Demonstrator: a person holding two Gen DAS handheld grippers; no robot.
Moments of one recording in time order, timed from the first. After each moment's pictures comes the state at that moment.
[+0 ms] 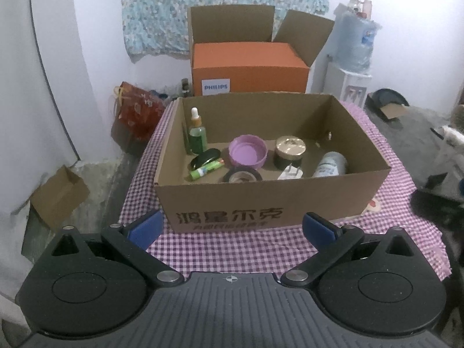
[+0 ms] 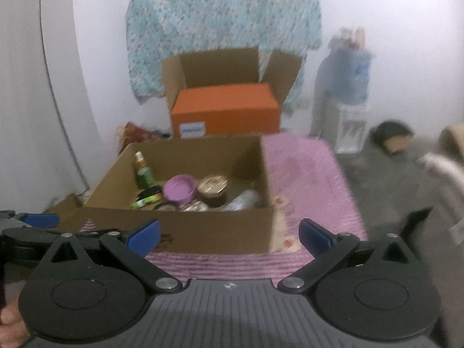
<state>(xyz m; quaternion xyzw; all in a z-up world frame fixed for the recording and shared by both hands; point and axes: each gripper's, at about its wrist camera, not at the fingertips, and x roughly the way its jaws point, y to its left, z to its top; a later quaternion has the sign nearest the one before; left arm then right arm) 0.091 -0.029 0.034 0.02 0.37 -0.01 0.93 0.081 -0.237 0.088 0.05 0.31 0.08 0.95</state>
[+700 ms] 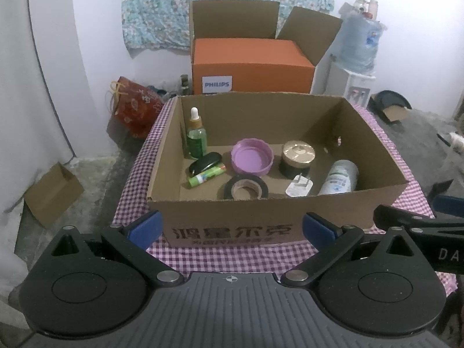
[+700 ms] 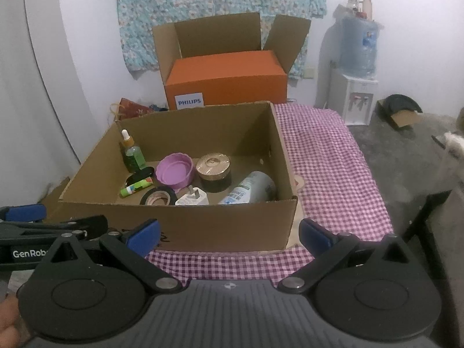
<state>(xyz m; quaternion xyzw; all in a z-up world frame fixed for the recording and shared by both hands) 0.121 -0.025 0.026 0.01 0.37 -0.01 0.93 0.138 -0.226 0.056 0.04 0.36 0.08 0.93</state>
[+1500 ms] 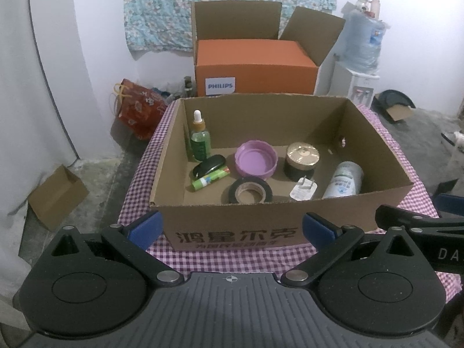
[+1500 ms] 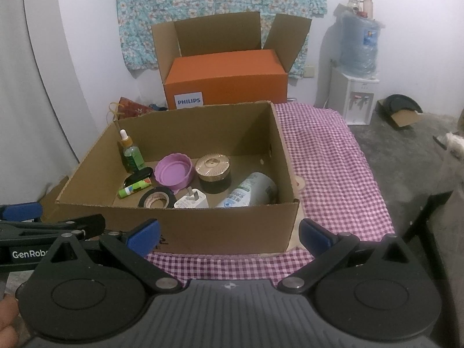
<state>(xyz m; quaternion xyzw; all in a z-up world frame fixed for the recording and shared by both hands) 0.123 -0.026 0.026 0.01 0.37 0.00 0.93 0.145 -0.227 0.054 0.04 0.36 0.08 0.93</state>
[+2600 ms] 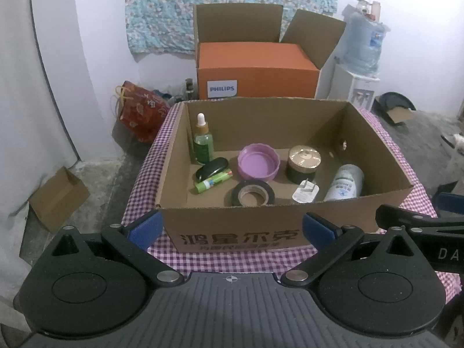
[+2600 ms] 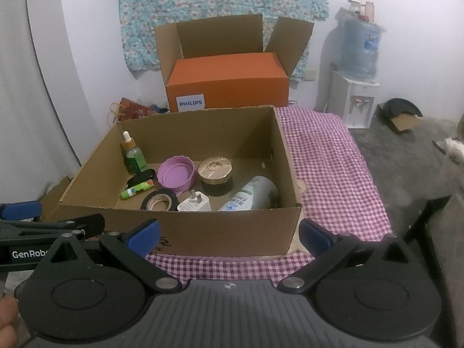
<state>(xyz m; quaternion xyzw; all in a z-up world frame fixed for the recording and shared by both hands) 0.121 -0.024 0.029 0.01 0.37 0.00 0.93 0.143 -0.222 0.060 0.03 0.36 0.08 0.93</state>
